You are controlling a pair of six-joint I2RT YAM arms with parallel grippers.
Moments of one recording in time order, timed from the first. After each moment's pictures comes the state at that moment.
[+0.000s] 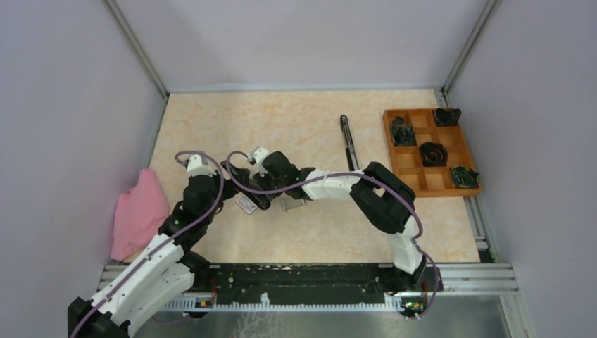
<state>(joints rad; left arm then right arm) -0.53 0.68 0.43 -0.07 -0.38 -0.69 0.98 2.01 1.30 0.01 0.03 0.06</state>
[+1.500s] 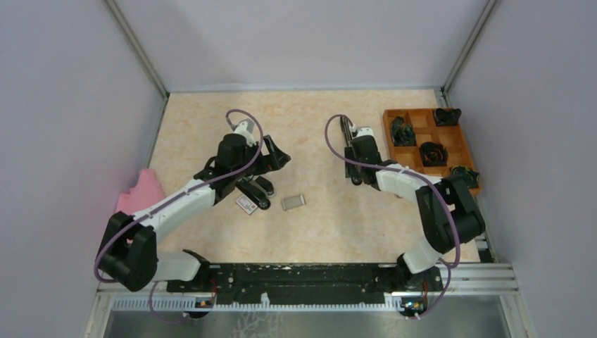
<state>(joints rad) -0.52 1.28 0.76 0.09 0.07 -0.66 0.41 1.55 0.81 -0.04 0.23 0.23</state>
